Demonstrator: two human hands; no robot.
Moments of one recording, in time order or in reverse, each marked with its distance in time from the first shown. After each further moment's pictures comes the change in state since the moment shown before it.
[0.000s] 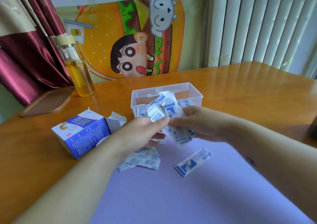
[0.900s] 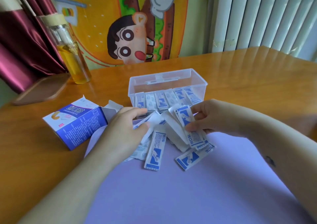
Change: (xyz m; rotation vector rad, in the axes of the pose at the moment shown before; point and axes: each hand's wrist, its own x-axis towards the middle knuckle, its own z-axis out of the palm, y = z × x) left_hand -0.002 -0.034 -0.012 0.572 0.409 0.153; right_hand -0.004 0.020 -0.023 -0.286 0.027 0.034
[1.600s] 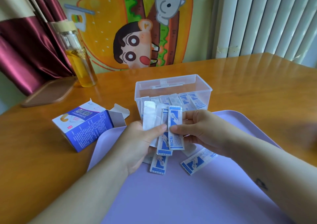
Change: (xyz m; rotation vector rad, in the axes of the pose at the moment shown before) left_hand -0.009 0.021 0.014 -1.066 -0.227 -0.248; right_hand 0.004 -0.012 0.045 0.492 0.047 -0.095
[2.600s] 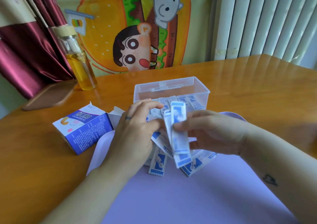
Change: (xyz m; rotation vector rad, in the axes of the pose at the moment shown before) left_hand 0.002 0.007 -0.013 1.302 0.171 0.914; right_hand -0.017 -0.020 -0.013 0.187 -0.329 0.073
